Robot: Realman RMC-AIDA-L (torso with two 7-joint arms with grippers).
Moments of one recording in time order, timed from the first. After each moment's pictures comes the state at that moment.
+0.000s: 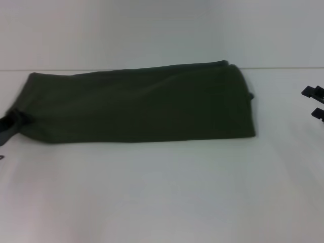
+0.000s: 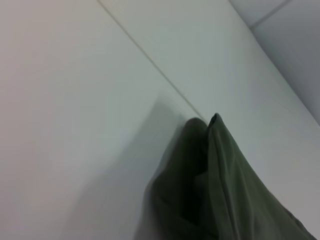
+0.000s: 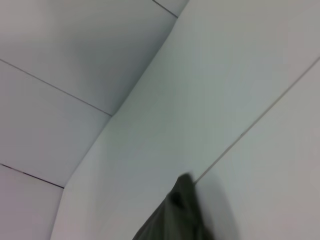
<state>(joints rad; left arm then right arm) -0.51 -1.99 0.61 0.45 1.89 0.79 -2.27 0.49 2.01 -0.56 -0.46 -1.74 -1.03 2.15</state>
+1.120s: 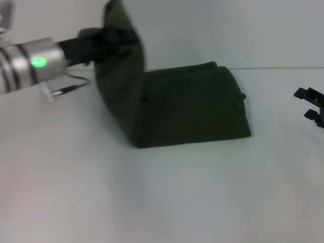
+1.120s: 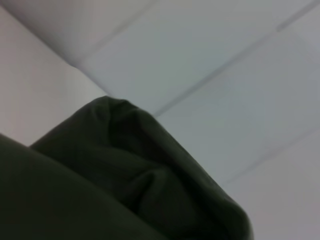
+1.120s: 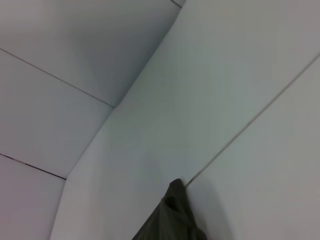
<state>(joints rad) -0.75 -2.09 0.68 0.69 1.83 1.18 -2.31 0.50 2.02 -0.57 -0.45 -1.75 -1.03 2.14</state>
